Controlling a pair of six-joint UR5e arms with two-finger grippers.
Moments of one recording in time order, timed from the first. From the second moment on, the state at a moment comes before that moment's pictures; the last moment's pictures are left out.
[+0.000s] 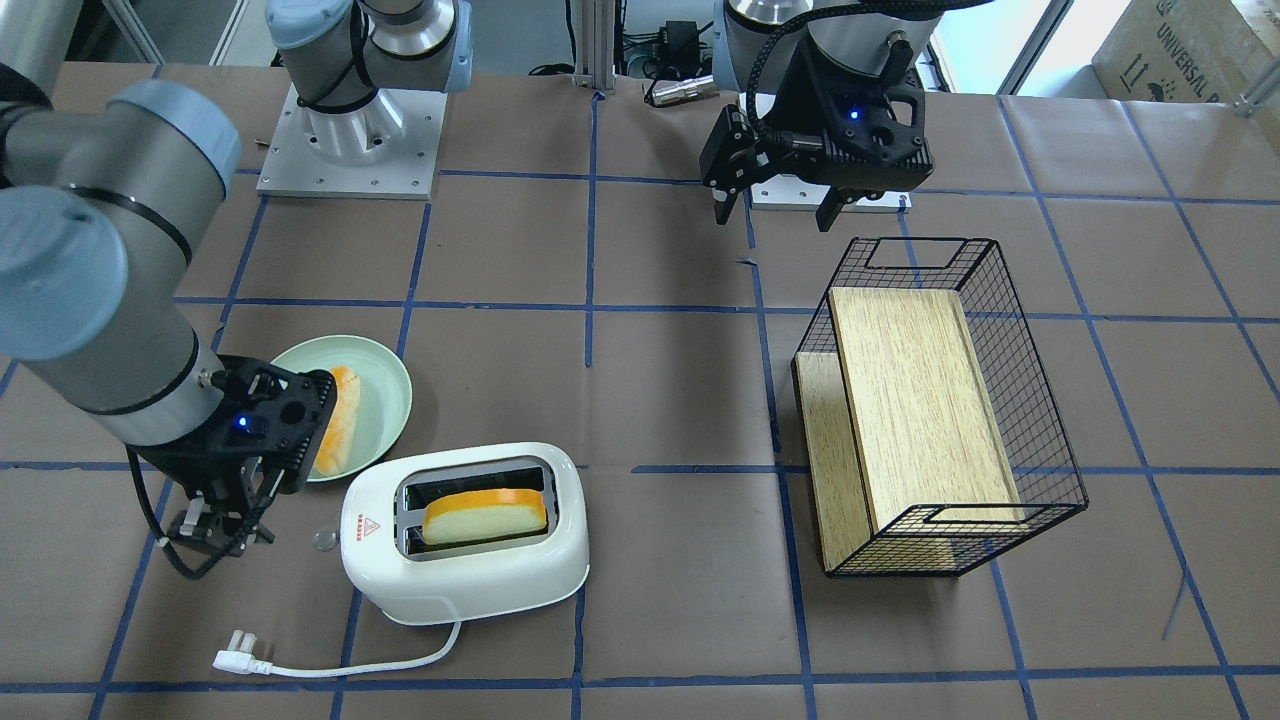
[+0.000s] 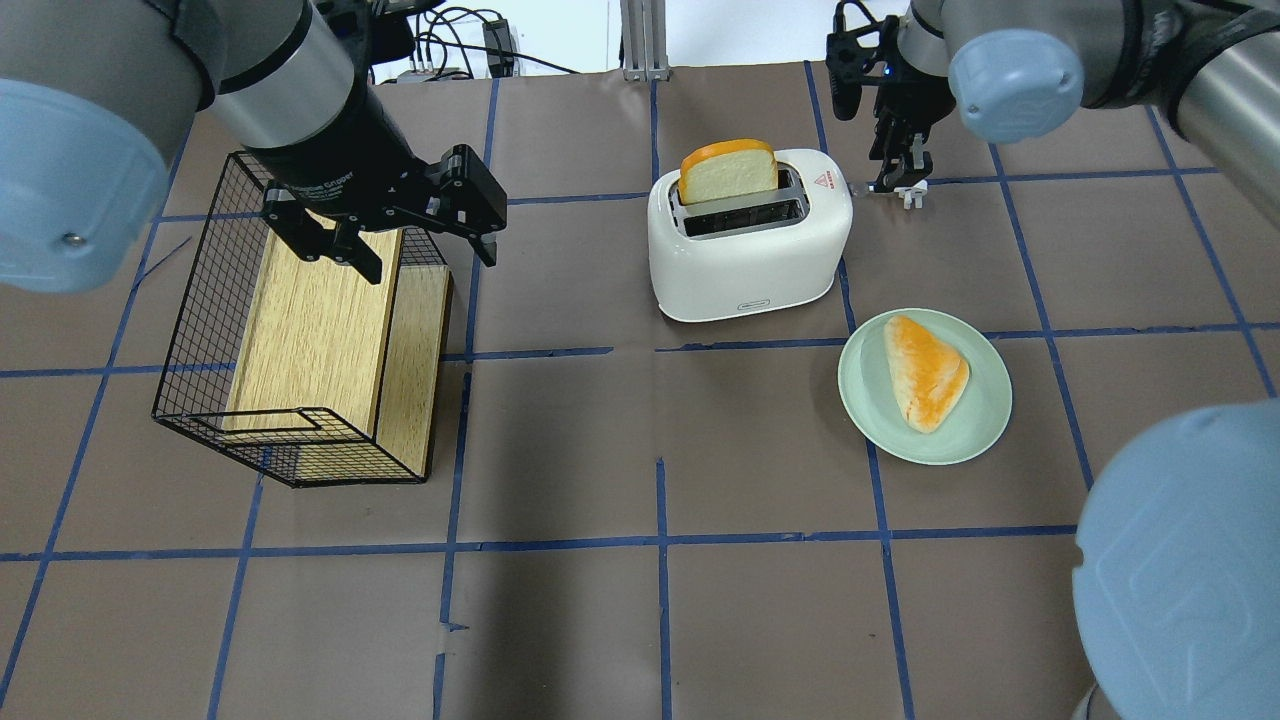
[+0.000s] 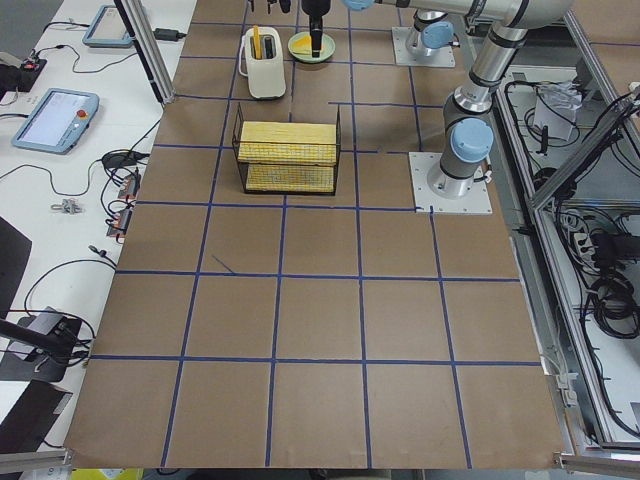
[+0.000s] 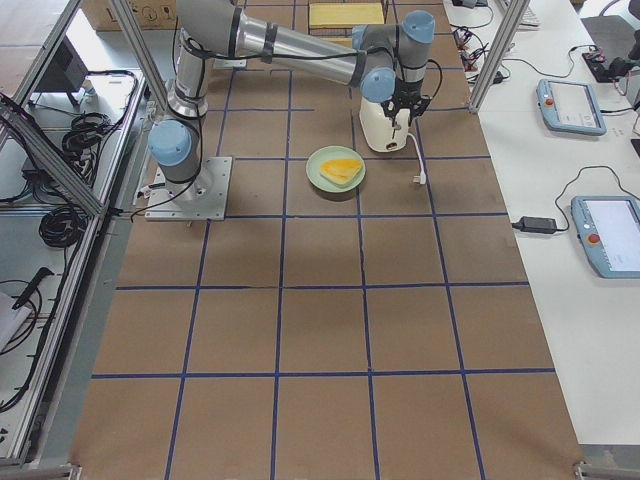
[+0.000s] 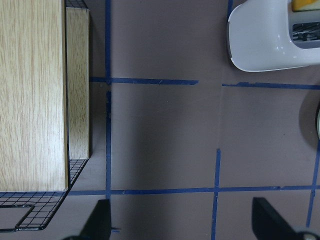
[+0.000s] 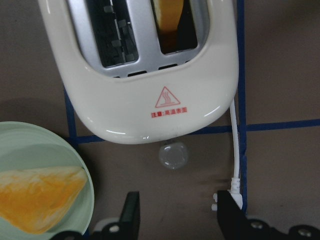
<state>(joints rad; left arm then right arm) -1.68 -1.54 -1.56 -1.59 1.45 -0.16 1.53 -1.21 1.41 -1.83 -1.55 -1.47</state>
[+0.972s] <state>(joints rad) -1.68 -1.54 -1.56 -1.59 1.45 -0.16 1.54 -1.49 1.45 -1.51 -1.53 -0.80</state>
